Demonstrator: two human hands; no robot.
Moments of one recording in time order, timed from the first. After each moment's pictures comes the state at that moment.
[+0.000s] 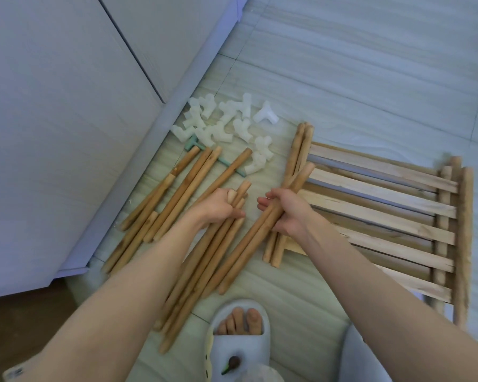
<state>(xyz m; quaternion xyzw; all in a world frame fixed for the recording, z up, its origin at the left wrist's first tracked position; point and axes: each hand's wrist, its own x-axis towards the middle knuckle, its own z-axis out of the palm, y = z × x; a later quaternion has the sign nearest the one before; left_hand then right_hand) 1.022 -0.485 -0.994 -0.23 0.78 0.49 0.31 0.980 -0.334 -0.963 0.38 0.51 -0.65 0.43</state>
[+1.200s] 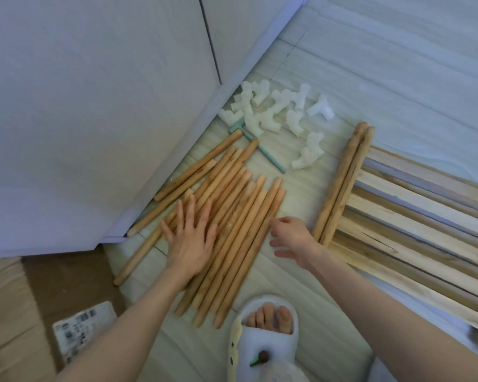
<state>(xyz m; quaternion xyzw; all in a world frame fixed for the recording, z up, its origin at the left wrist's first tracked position) 1.176 -0.546 -1.031 -0.26 0.94 0.13 0.19 1.043 -0.374 -0.988 0.18 0.73 -0.42 0.51</state>
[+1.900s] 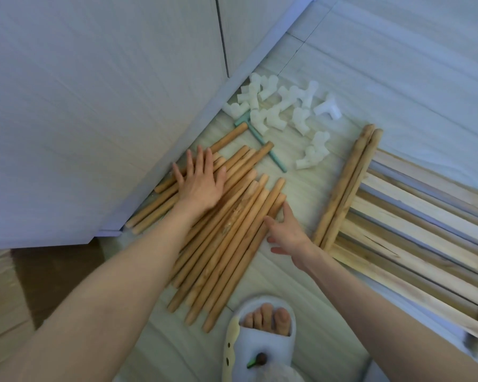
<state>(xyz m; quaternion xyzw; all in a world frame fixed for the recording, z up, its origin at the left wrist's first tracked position) 1.069 -0.583 -1.032 -0.29 0.93 0.13 0.20 1.045 -0.382 -0.991 0.08 0.76 -0.41 0.51</state>
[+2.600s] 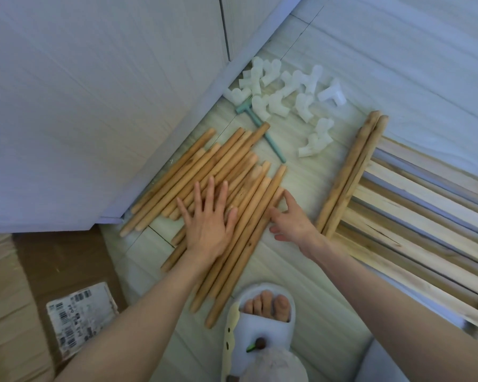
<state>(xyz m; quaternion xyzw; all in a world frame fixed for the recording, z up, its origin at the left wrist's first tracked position) 1.155 -0.514 -1.040 -0.27 0.95 0.09 0.16 1.044 -0.375 -0.992 0.06 0.77 -0.40 0.50</state>
